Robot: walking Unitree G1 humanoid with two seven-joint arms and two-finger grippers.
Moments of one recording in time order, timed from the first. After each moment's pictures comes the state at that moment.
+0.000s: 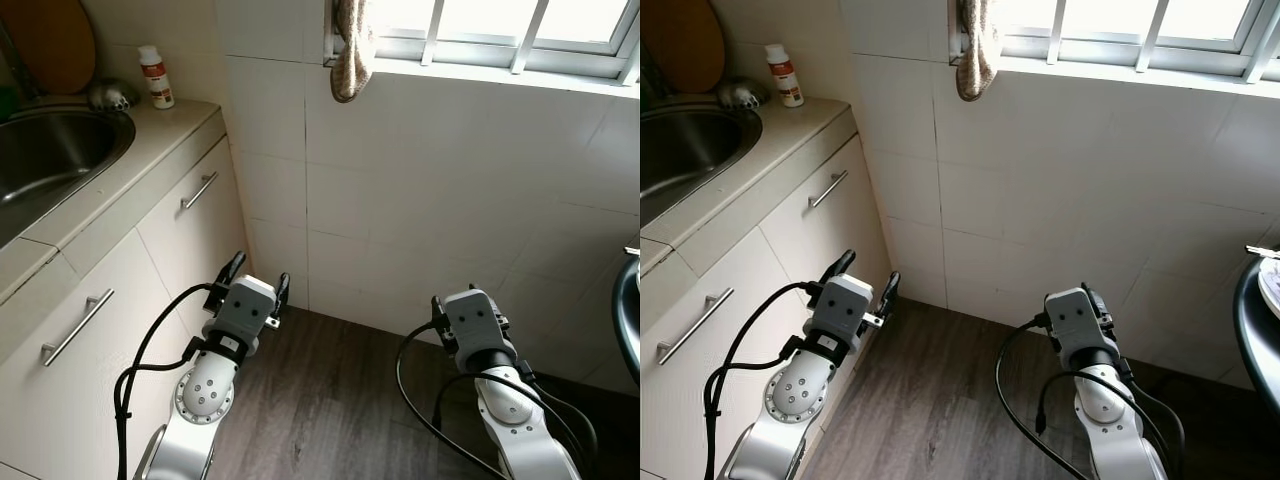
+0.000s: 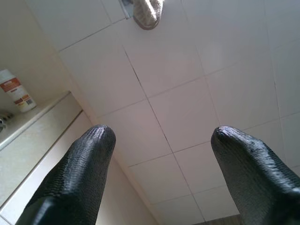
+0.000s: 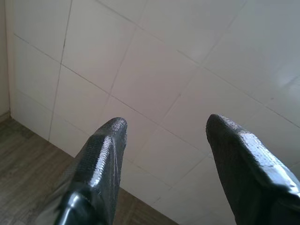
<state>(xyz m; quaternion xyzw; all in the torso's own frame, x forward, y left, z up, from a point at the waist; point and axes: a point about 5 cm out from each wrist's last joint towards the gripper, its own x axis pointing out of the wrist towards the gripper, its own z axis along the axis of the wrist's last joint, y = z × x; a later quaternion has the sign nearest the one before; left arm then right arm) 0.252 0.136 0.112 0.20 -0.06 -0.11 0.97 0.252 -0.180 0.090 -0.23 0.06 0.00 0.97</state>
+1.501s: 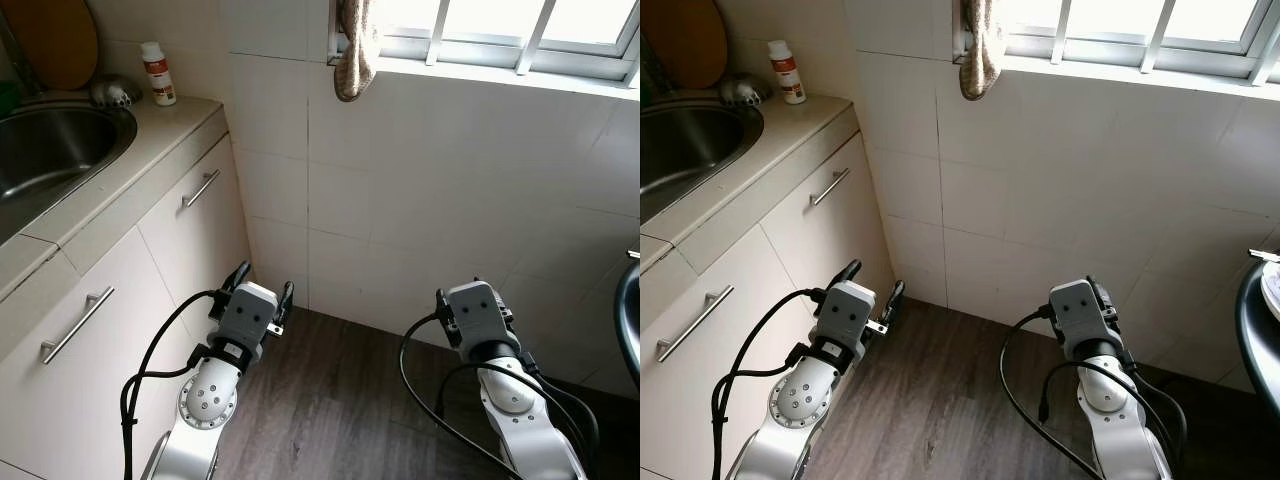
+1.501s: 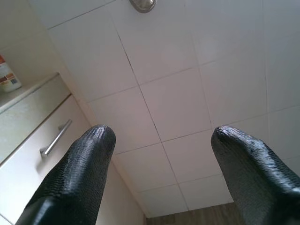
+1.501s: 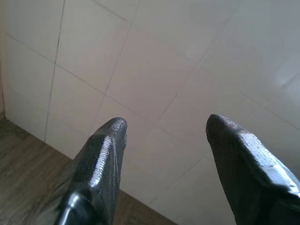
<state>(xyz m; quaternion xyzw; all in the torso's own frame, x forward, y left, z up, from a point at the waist) 0.249 0.134 0.101 0.17 -0.04 -0.12 0.98 0.260 -0.183 0.093 -0.22 0.07 -0.01 0.97</state>
